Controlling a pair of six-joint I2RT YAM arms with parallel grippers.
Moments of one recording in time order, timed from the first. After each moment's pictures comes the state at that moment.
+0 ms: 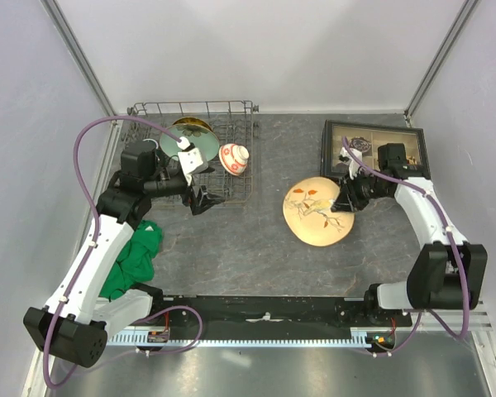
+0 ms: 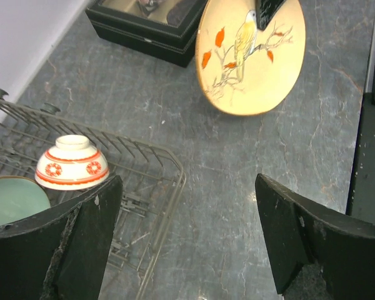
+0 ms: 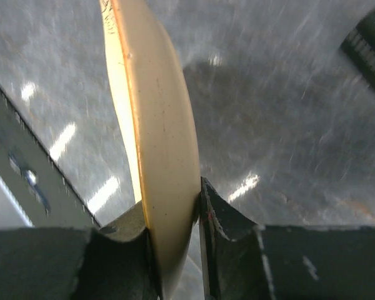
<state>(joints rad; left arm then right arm) -0.28 1.04 1.09 -0.49 0.84 0.50 -0.01 1.35 1.07 -0.84 -0.75 -0.46</state>
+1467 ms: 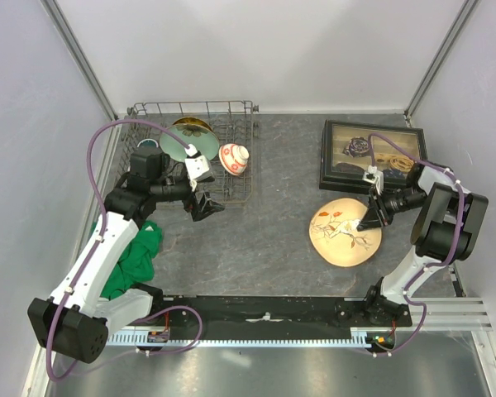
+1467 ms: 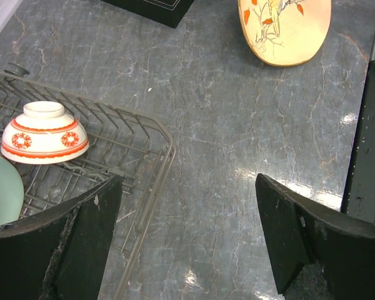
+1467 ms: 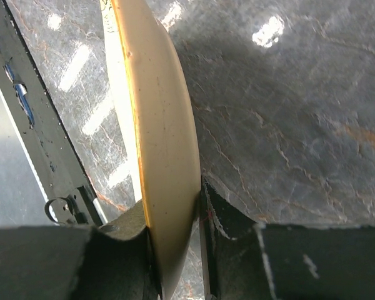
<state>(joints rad) -0.28 1.07 1.02 -0.54 0.82 0.56 -0.40 1.79 1.15 -1.29 -0.83 -1.24</state>
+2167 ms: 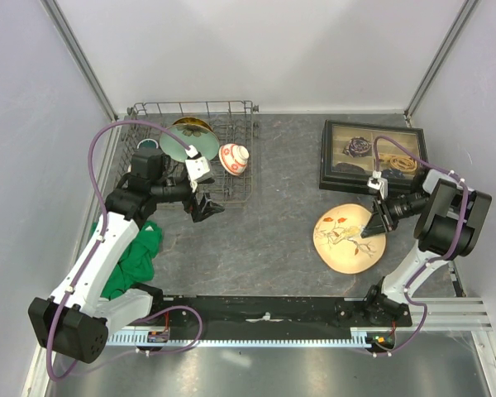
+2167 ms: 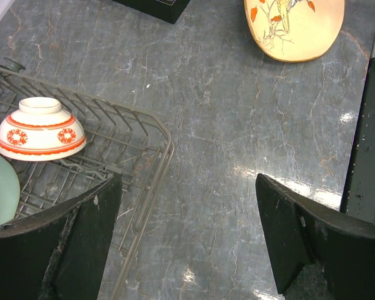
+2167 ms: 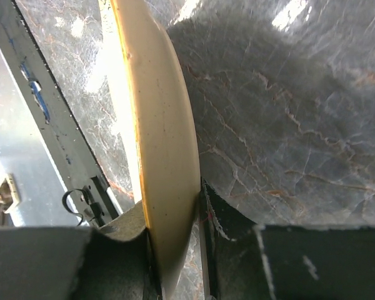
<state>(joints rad) -0.28 1.07 1.01 -0.54 0.81 0.57 -0.46 1.84 1.14 -1.32 -0.78 -1.23</state>
